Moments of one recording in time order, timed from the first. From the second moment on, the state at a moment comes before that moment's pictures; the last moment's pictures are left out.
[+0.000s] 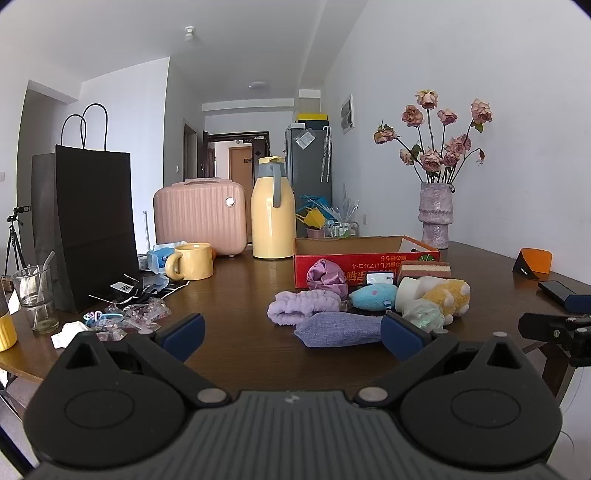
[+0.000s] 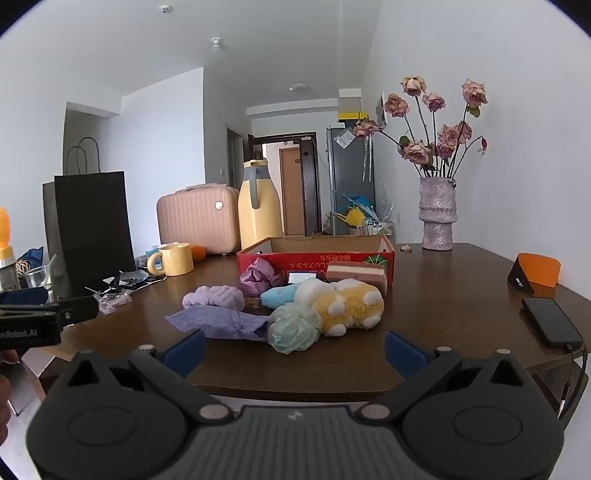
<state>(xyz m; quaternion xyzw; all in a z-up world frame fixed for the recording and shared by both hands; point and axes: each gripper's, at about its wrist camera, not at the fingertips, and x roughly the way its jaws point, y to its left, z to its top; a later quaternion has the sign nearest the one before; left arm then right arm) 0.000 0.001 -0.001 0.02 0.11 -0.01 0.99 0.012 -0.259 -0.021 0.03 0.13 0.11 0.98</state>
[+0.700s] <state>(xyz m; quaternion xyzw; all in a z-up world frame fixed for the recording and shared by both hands) -0.001 0.000 -0.003 0.02 0.11 -0.01 0.99 0.013 -0.265 -0.021 0.05 0.13 0.10 0.98</state>
